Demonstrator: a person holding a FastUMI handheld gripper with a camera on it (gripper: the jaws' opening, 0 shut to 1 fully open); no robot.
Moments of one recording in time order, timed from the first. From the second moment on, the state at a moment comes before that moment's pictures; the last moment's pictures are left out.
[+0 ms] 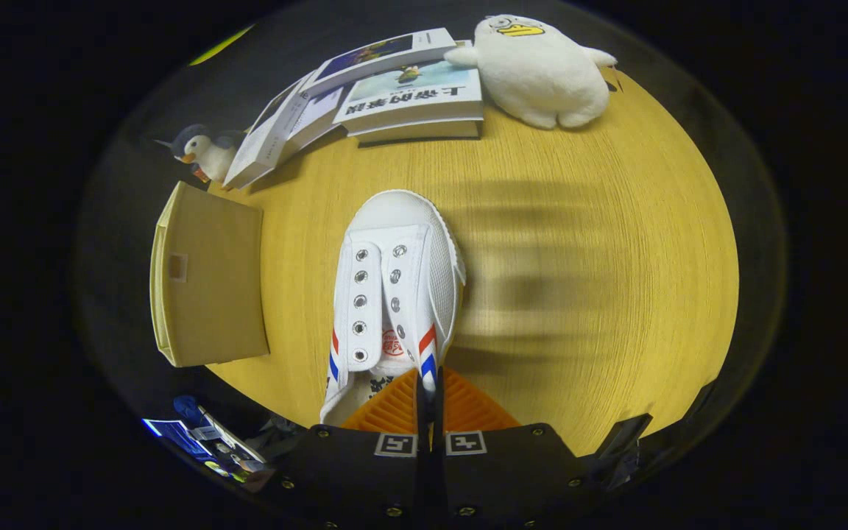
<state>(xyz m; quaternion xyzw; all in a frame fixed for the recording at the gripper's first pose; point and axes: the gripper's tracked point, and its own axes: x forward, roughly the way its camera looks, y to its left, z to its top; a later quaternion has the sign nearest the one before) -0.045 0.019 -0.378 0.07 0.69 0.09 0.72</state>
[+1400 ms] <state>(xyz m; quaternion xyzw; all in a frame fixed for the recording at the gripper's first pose) 0.007 0.260 -0.245 -0.03 0.63 0.27 0.73</state>
